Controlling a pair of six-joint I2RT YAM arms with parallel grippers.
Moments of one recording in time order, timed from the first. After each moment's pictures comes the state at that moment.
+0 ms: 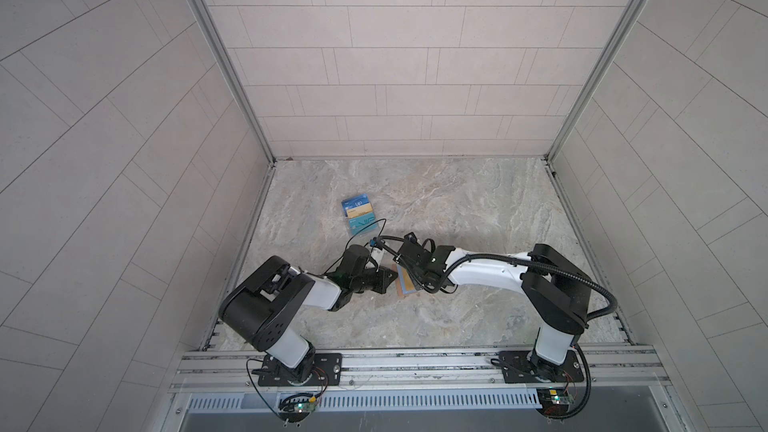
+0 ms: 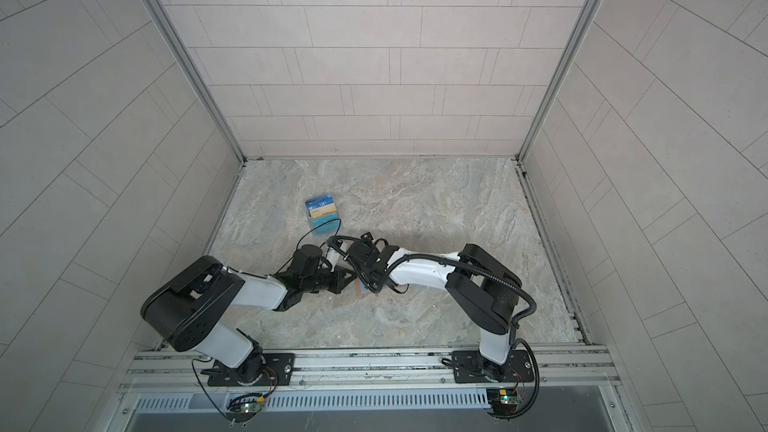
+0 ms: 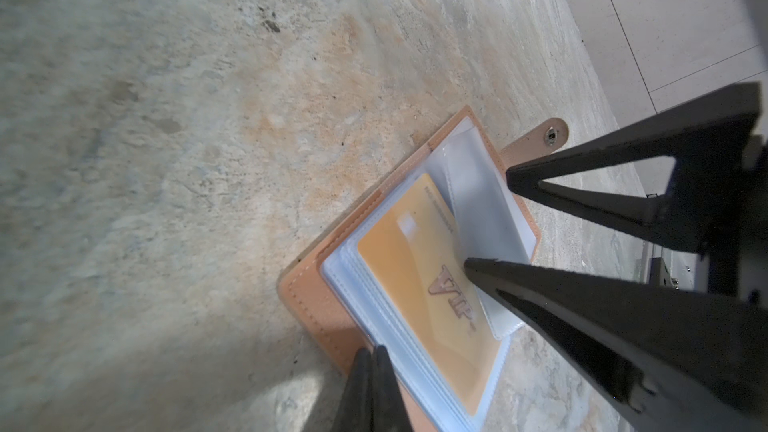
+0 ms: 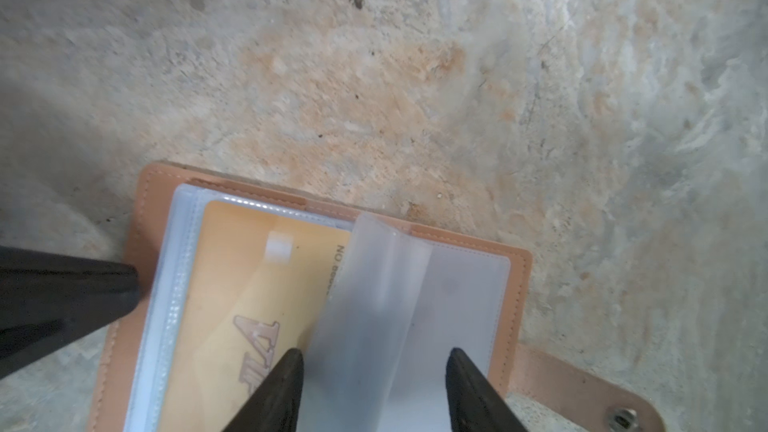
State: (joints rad) left arm -0.56 1.58 0.34 0.54 0.43 -0.42; right arm 0.96 1.80 1.11 -0.59 0.39 0.50
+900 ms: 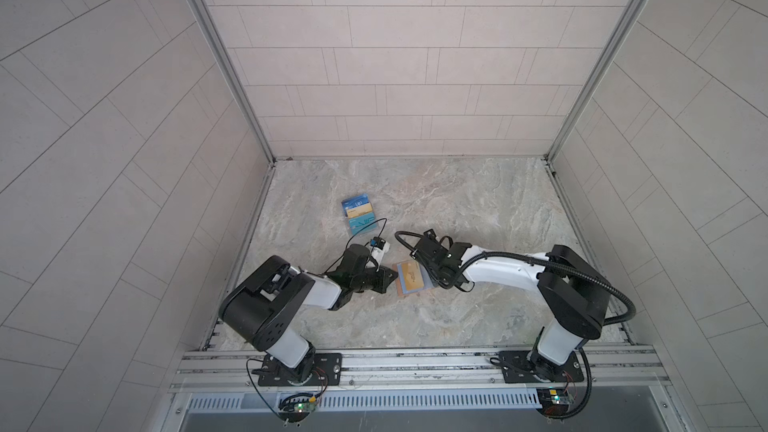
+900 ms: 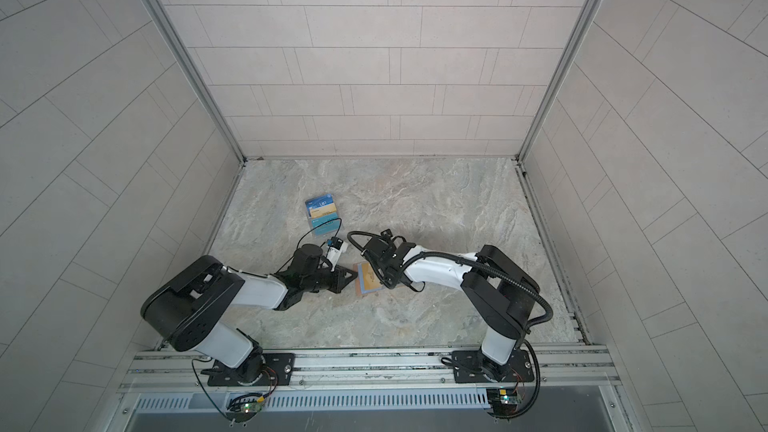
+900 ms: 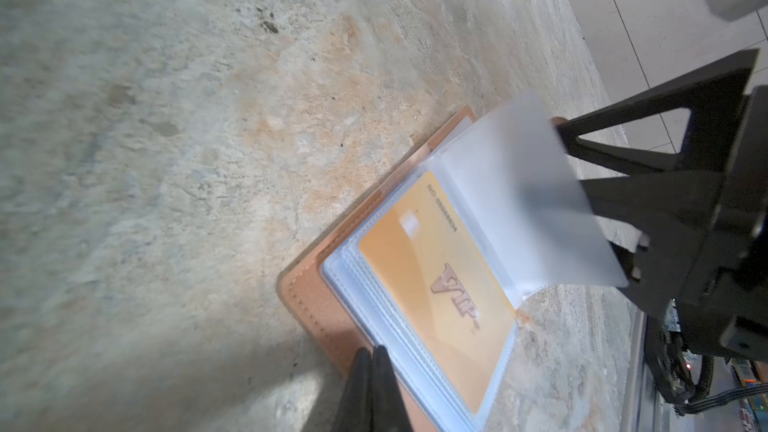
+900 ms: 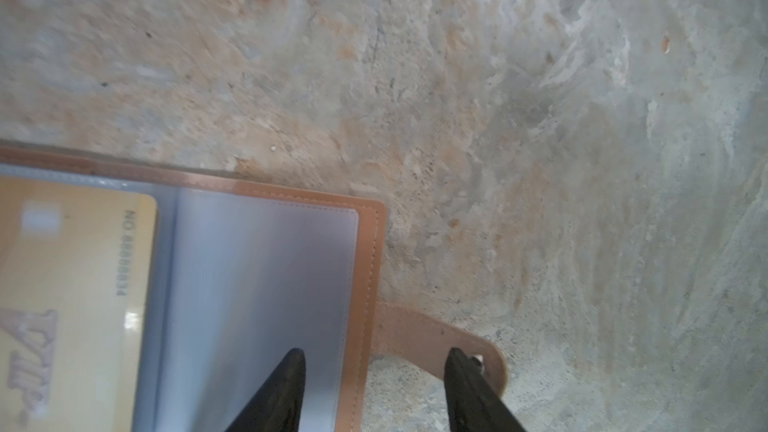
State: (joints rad) left arm -0.56 1.58 0.35 0.52 0.43 -0.41; right arm 0.87 1.70 1.00 -0.63 0.45 0.50
